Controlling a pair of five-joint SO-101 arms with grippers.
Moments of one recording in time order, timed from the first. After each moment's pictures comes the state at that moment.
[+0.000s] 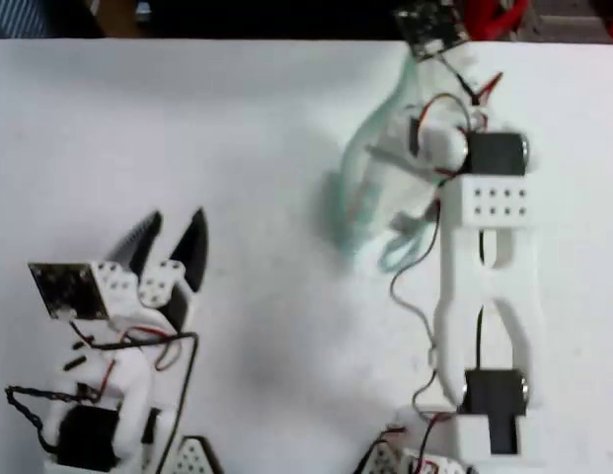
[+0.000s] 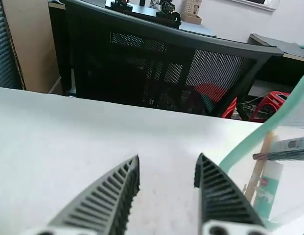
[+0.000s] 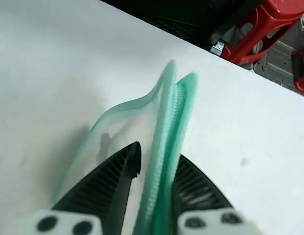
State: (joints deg) left arm 2.0 -103.3 74.5 49.7 13.1; right arm -1.8 -1.5 -4.9 68.5 26.1
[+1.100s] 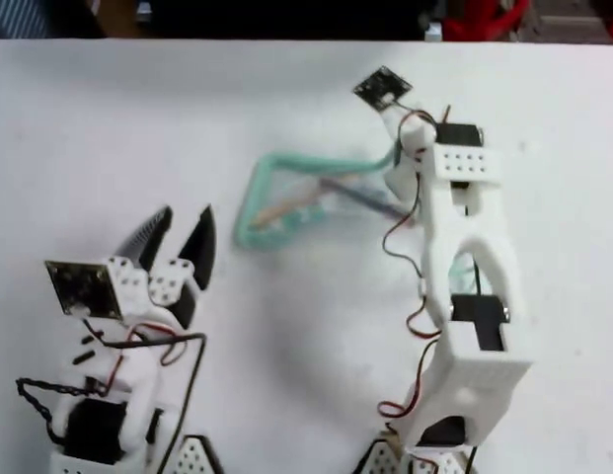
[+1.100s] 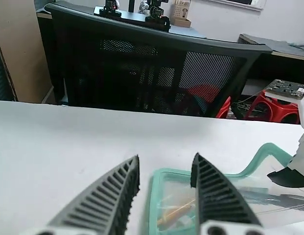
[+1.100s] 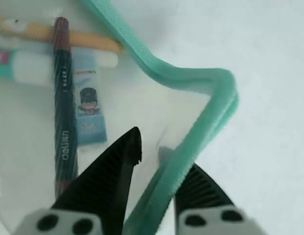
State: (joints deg) left arm 4.0 -103.3 77.3 45.5 10.6; right arm -4.4 20.9 -4.6 68.6 45.8
